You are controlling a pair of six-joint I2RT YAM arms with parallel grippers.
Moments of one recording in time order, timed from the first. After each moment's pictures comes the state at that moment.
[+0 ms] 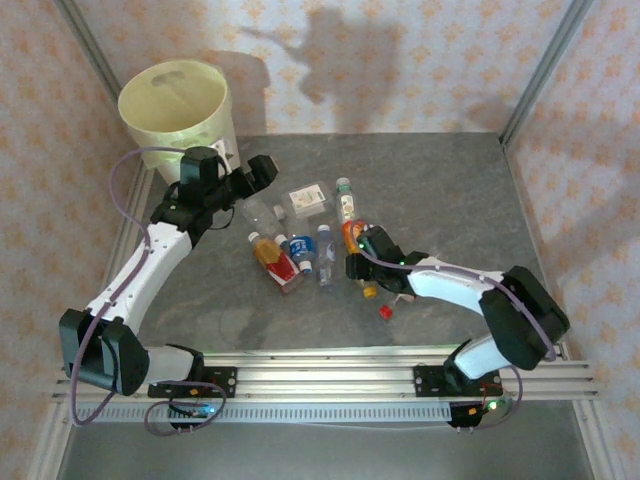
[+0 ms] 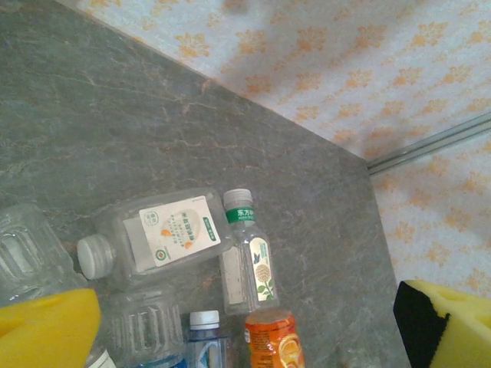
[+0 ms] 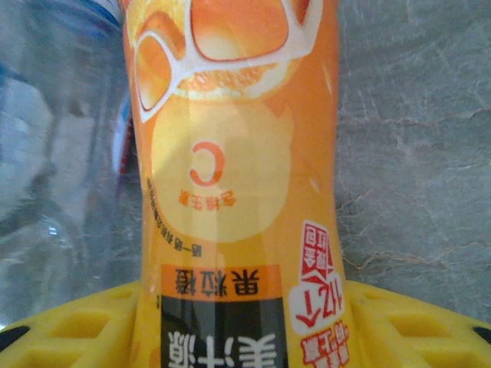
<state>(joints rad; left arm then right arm) -0.20 1.31 1.14 -0.30 0.24 -0.71 0.69 1.45 0.71 -0.19 0.10 0.55</state>
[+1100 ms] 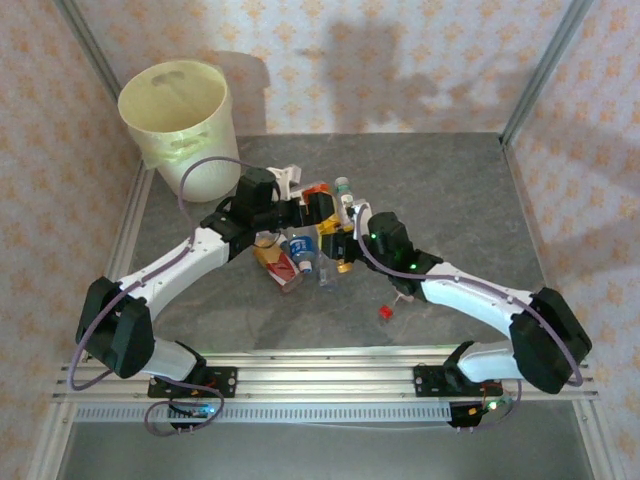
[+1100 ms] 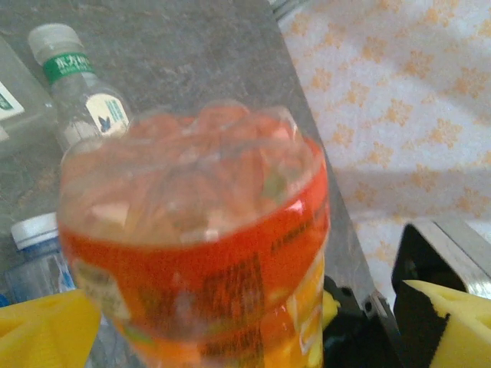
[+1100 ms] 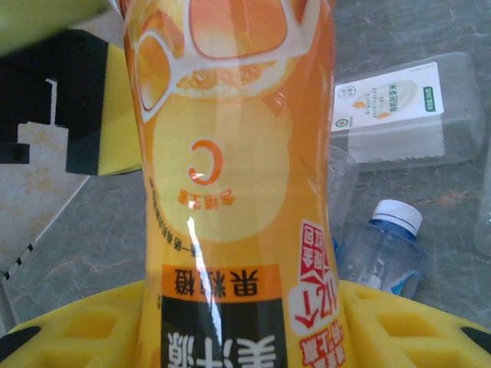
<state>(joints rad) -0.48 1.43 1.06 -0.12 0.40 -0.71 0.73 1.31 0.73 0.18 -0.16 0.44</state>
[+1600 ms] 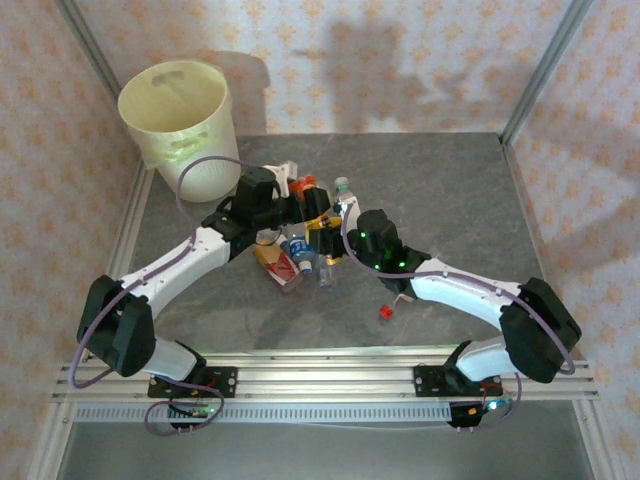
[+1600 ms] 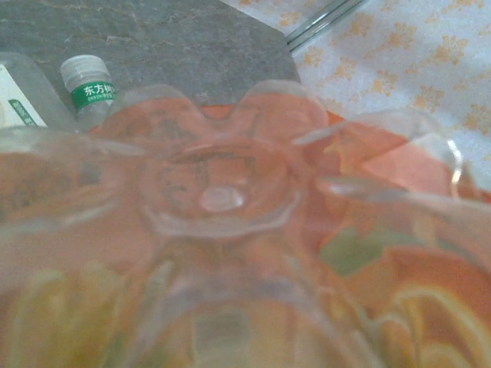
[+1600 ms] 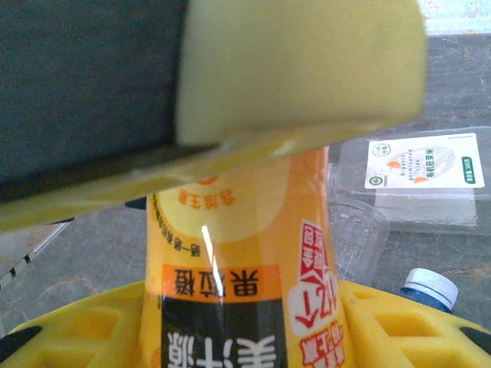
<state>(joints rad) -0.48 1.44 1.06 -0.08 0.34 -0.75 0.77 1.37 0.79 0.27 -0.11 0.37</state>
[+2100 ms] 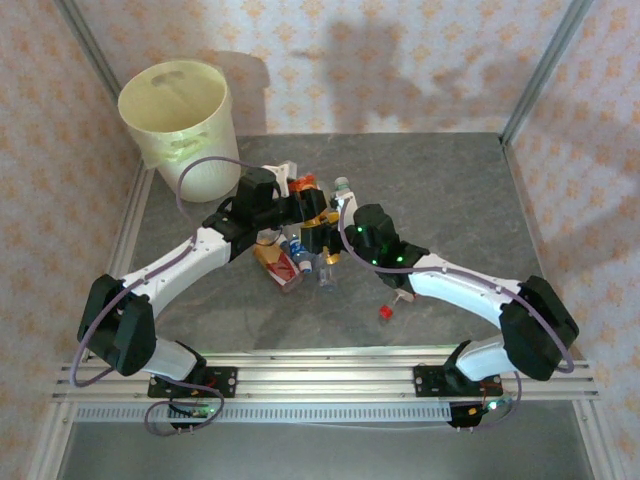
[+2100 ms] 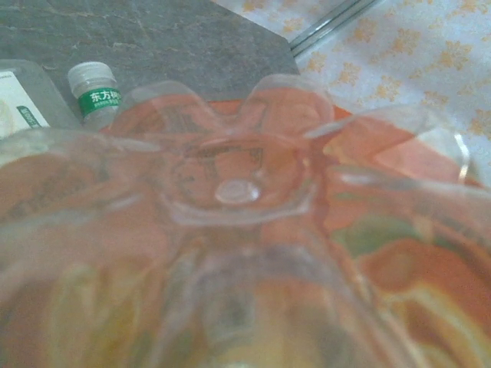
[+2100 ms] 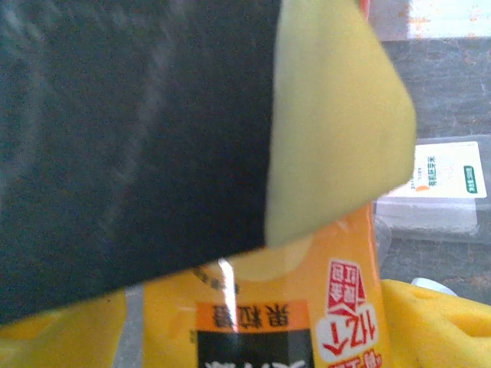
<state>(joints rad) -0.48 1.44 1.06 -0.07 0.31 -0.75 0.78 1.39 0.85 0.21 -0.11 0.37</state>
